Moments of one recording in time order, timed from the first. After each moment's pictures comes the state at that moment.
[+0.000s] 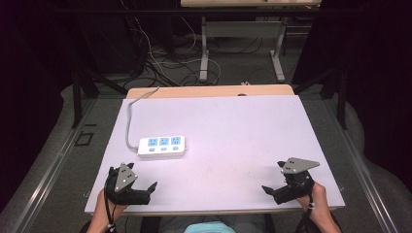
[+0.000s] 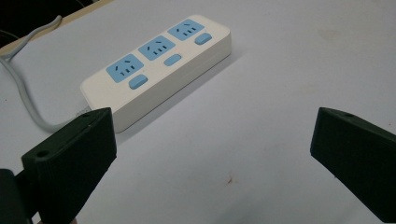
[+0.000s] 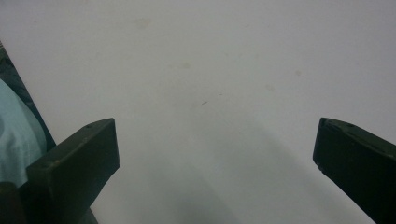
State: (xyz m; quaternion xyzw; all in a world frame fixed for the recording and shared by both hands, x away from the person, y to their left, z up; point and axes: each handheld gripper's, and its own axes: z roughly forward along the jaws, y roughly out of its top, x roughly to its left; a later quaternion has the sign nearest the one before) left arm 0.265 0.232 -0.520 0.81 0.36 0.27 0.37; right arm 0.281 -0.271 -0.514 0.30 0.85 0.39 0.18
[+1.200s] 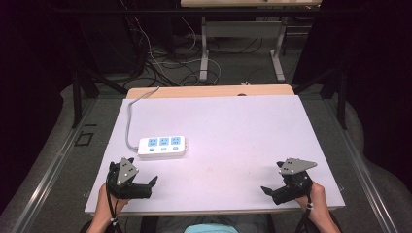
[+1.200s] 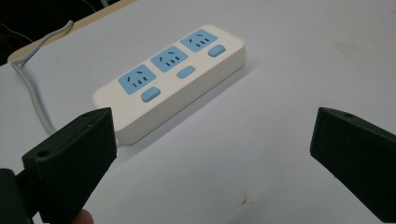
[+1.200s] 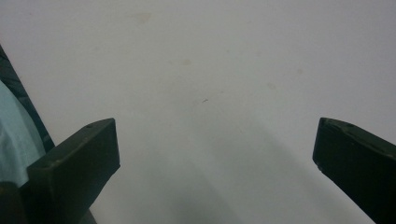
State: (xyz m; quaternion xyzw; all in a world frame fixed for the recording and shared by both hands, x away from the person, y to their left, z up) left arm 0.279 0.230 -0.514 0.81 0.36 0.28 0.37; right arm 0.282 -0.267 -0.515 0.30 0.86 0.38 0.19
